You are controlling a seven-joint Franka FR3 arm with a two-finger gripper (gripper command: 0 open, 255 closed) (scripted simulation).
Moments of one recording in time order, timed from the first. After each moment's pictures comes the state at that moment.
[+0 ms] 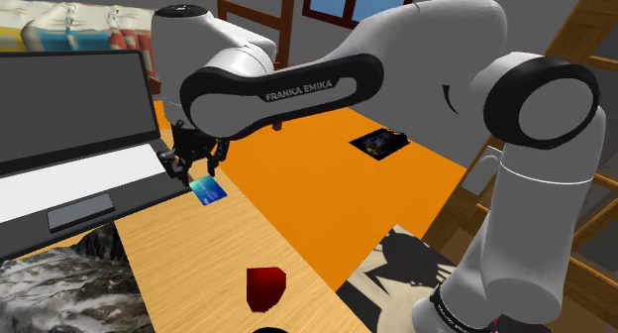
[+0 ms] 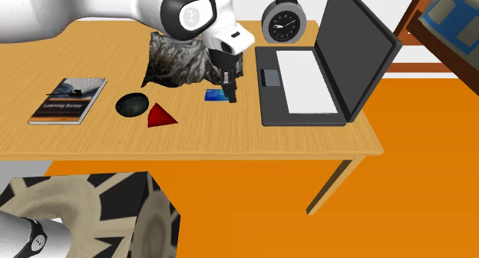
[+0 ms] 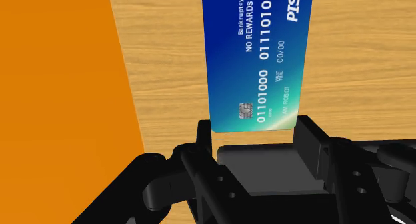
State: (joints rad) arm 0.18 0.33 0.45 -1.62 -0.28 2.00 0.76
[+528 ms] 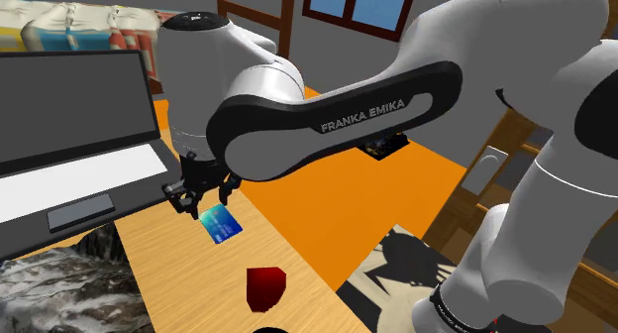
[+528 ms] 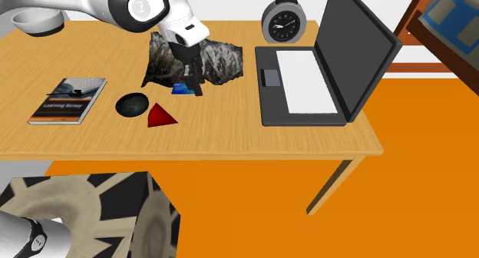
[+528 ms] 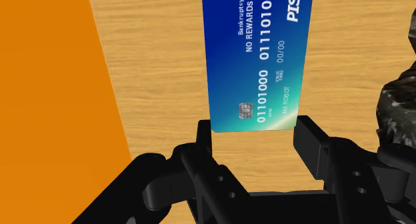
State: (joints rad) arm 0.20 0.11 0.51 -1.88 -0.19 2.05 0.86
